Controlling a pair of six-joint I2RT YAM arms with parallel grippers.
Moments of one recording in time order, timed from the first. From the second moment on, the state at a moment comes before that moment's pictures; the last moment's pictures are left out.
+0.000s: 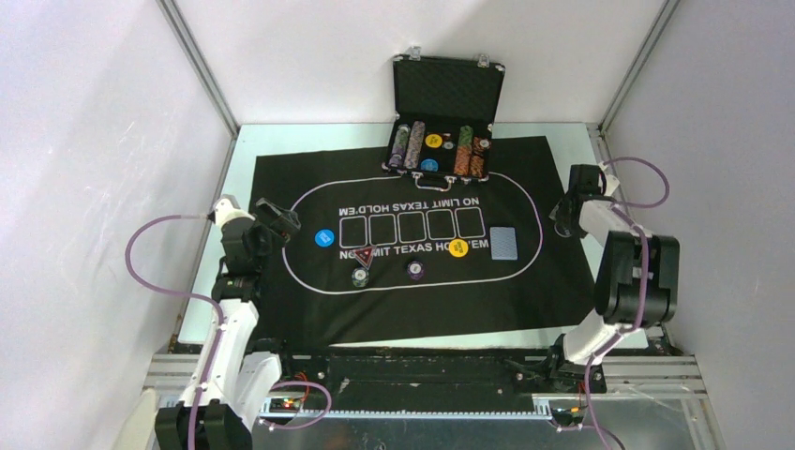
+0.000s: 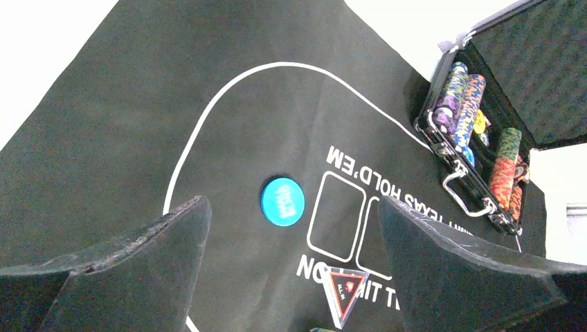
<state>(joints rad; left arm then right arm) 0.07 0.78 0.50 -0.12 -0.09 -0.67 -0.12 1.61 0.96 -0.30 0.29 0.53</state>
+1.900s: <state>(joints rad) -0.11 1.86 1.21 -0.59 -0.10 -0.50 0.11 0.82 0.53 -0.33 0.27 0.60</state>
